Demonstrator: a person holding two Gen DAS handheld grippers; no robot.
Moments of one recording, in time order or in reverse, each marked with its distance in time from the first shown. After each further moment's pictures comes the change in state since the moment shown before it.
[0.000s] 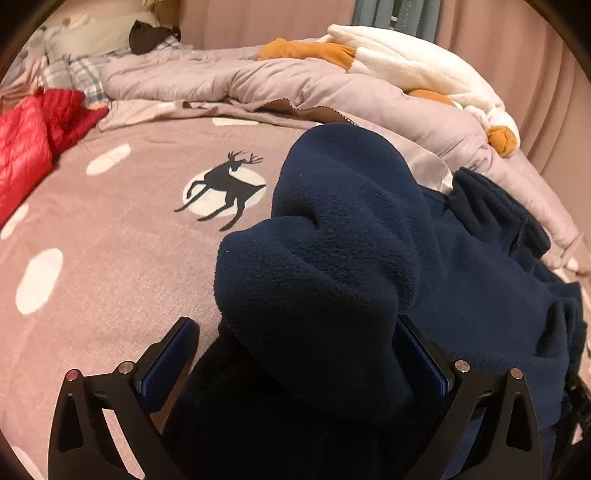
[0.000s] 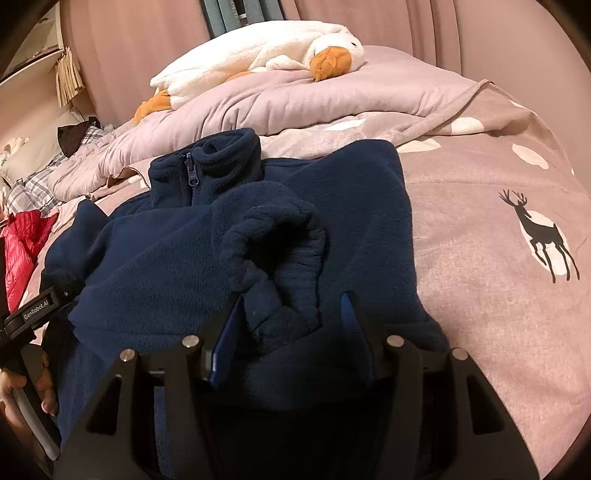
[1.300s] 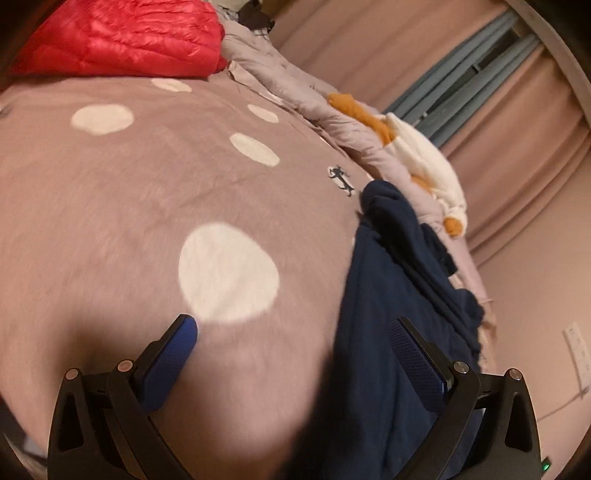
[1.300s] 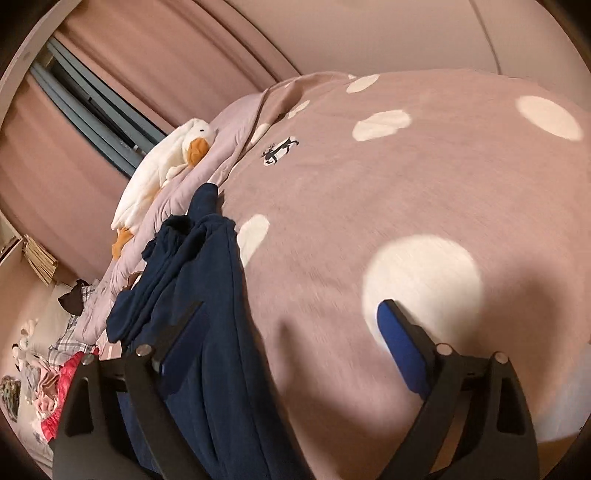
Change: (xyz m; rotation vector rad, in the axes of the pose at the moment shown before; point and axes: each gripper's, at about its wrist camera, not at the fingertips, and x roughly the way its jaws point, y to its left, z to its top) left arm -0.165 0.211 -0.151 -0.420 -0.100 -0.332; right arm -0.227 -0.092 -0.212 0.640 -0.244 -0.032
